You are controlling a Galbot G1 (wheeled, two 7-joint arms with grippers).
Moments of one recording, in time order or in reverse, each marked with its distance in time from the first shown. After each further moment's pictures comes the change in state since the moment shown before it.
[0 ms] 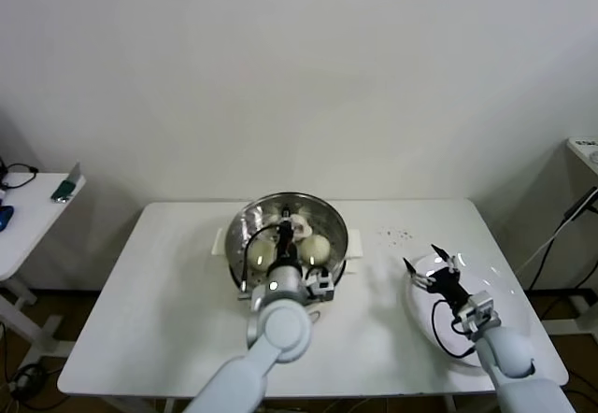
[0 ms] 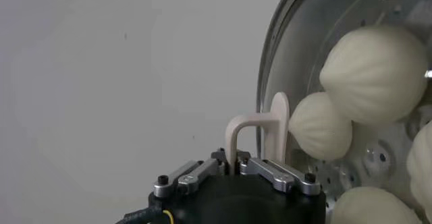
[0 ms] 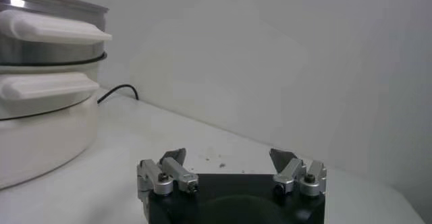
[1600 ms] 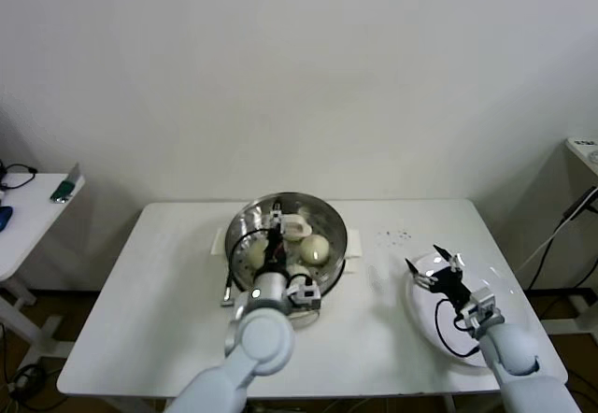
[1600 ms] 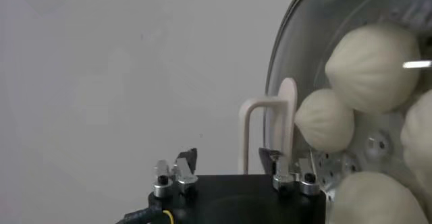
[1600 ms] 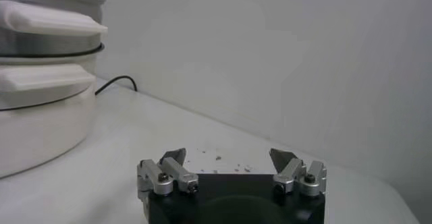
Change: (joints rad) left arm 0.041 0.114 0.001 -0.124 -0.134 -0.002 -0.041; right arm 0.002 -0.012 0.014 0.016 -0.022 -0.059 -0.013
